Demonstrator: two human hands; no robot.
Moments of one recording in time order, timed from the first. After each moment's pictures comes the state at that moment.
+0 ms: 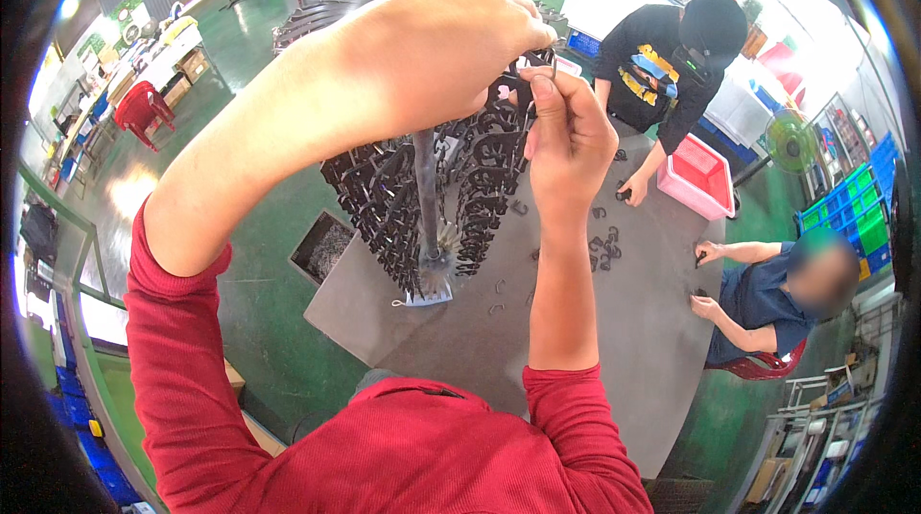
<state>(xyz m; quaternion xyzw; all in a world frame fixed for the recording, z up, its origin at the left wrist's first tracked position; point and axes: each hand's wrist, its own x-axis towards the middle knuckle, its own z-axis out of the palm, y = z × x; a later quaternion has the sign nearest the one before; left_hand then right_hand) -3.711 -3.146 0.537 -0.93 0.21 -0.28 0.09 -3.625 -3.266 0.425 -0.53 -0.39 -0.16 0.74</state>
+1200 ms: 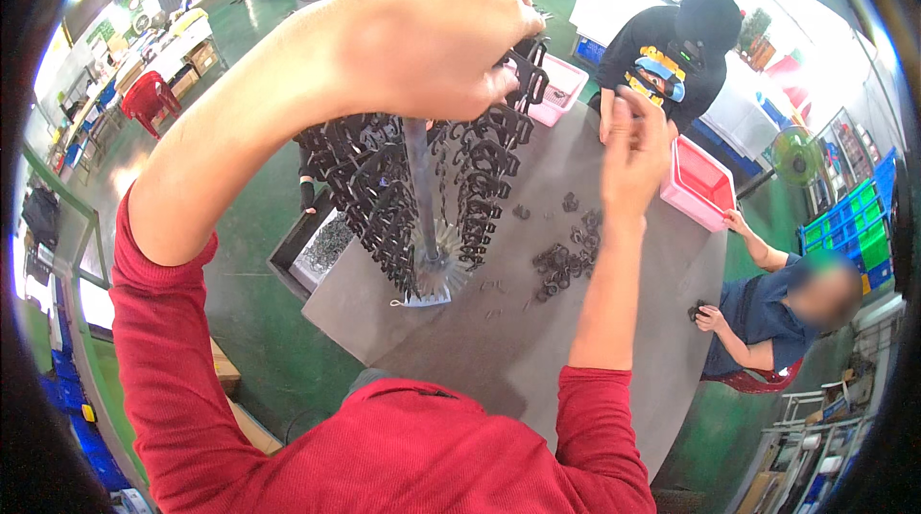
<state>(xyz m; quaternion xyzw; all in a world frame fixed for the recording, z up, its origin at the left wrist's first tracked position) -3.718 -3.153 0.548 -0.96 0.15 -0.20 0.09 -3.554 -3.317 0.399 -0.69 -0.32 -0.35 0.55</state>
